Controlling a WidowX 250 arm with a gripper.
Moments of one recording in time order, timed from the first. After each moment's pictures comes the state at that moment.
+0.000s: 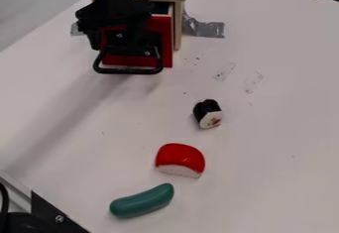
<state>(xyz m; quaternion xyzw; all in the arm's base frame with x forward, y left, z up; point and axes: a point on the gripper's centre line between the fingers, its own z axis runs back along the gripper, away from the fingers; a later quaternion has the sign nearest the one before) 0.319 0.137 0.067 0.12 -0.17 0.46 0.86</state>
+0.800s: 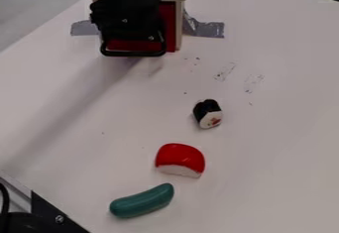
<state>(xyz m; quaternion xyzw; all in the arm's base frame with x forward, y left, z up) 0.347 0.147 0.053 0.13 -0.16 0.46 0.86</state>
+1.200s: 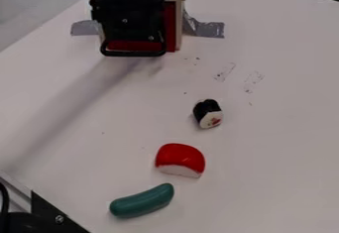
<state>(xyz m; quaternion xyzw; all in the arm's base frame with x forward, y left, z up) 0.328 0.122 0.087 0.08 -0.14 0.41 0.90</state>
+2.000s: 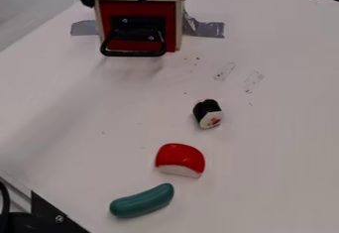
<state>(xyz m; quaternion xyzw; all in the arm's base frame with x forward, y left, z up) 0.247 0.071 0.174 0.00 -0.14 0.30 0.94</state>
